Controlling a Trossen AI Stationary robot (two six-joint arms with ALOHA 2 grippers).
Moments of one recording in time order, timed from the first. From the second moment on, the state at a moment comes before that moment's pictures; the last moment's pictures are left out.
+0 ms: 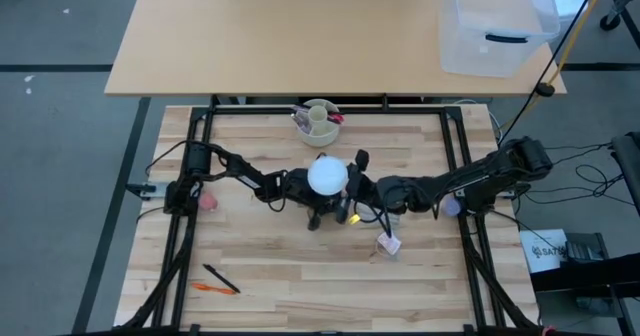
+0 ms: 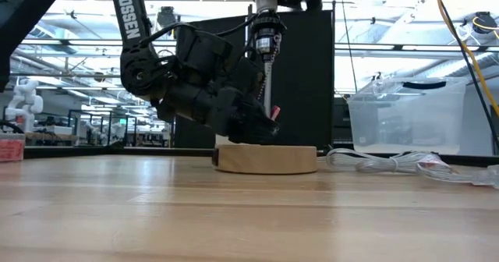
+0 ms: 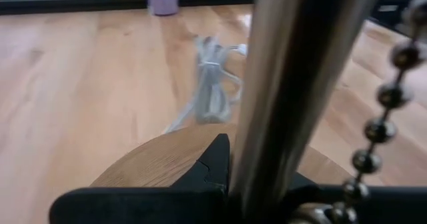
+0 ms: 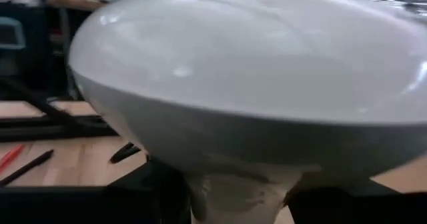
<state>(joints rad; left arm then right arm) 0.07 2.12 0.83 0.89 0.38 0.10 0.21 1.52 0.92 0.55 0.58 -0.09</state>
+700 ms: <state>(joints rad) 0.07 2.12 0.83 0.87 0.50 0.12 0.04 1.42 0.92 0.43 0.00 -0.17</state>
